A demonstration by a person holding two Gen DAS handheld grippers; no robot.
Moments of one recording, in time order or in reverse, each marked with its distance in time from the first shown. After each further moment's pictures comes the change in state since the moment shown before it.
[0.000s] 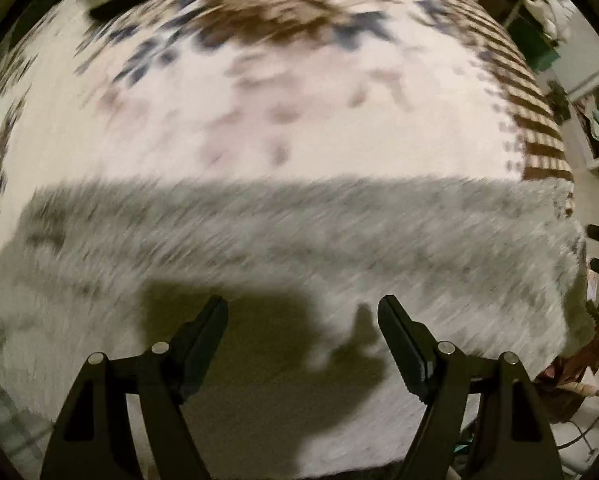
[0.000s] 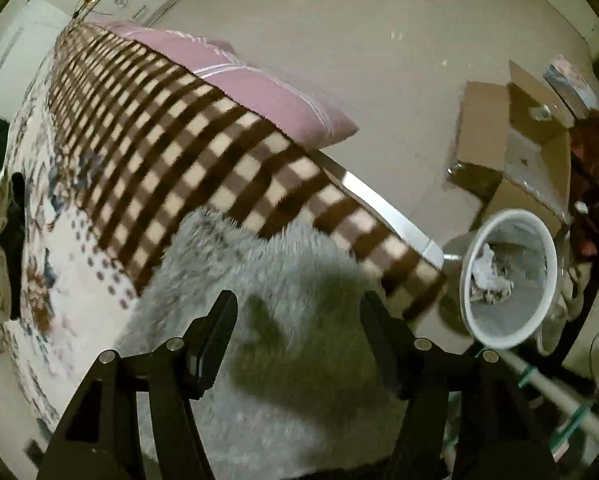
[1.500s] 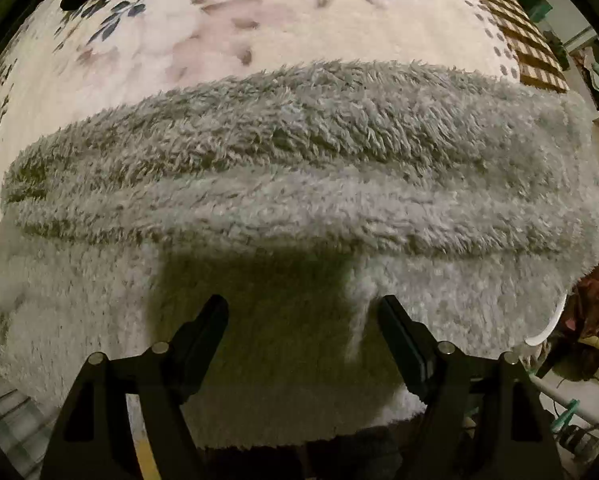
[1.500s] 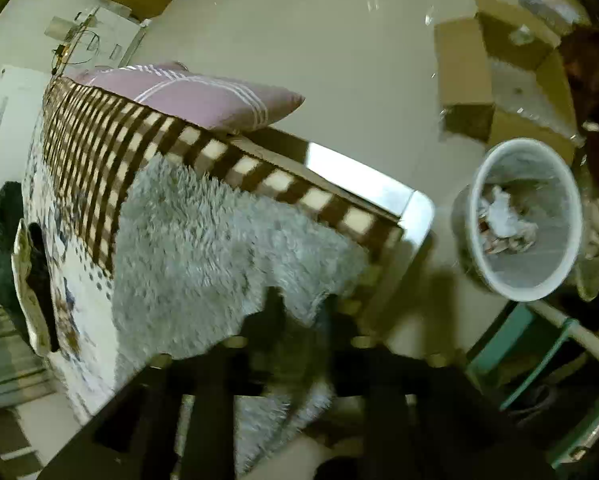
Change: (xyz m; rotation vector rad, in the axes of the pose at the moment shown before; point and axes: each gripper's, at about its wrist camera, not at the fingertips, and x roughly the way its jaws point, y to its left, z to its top) left arm 0.002 0.021 -0.100 0.069 0.121 0.034; right arm -0.016 -0.069 -0.062 0.269 -0.046 0.165
